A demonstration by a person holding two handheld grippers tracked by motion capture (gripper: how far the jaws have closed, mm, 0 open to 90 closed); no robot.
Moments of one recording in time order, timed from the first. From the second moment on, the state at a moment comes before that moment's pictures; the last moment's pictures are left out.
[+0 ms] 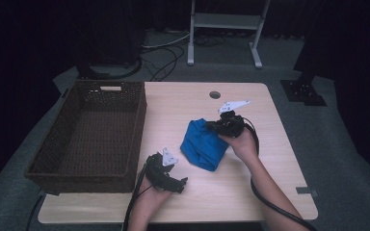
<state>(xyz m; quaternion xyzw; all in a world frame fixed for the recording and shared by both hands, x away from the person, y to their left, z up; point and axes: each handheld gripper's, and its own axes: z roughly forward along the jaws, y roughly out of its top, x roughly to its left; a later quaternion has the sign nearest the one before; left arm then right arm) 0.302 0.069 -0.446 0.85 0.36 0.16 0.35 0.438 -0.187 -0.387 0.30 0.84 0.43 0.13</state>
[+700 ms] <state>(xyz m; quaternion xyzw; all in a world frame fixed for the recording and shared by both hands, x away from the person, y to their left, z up) 0.302 0.069 -0.446 0.85 0.36 0.16 0.35 0.421 -0.205 -0.379 0.29 0.84 0.43 0.14</state>
